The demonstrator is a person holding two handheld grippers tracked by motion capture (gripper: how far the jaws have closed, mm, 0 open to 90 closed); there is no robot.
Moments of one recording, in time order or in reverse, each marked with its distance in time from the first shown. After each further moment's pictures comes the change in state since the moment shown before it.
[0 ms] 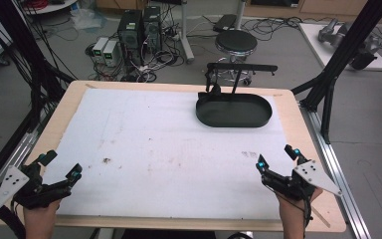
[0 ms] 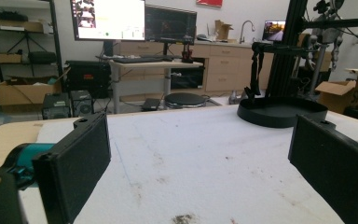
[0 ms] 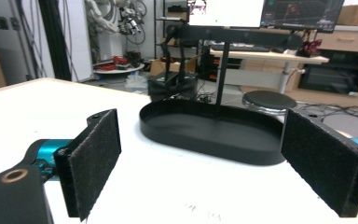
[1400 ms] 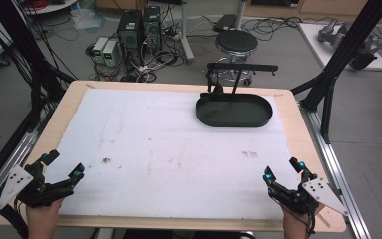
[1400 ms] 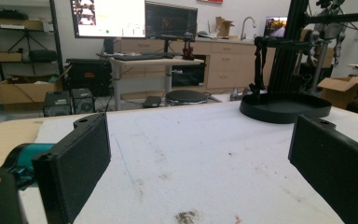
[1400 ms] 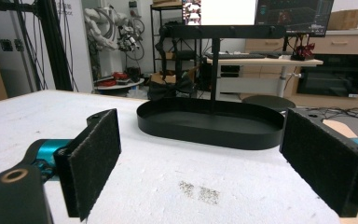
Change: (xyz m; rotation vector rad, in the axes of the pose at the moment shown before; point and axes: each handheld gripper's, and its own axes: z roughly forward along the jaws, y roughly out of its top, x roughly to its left) left arm 0.001 -0.007 0.005 0.015 -0.003 0.005; right arm -0.011 -0.033 -0.022 -0.072 -0.009 0.049
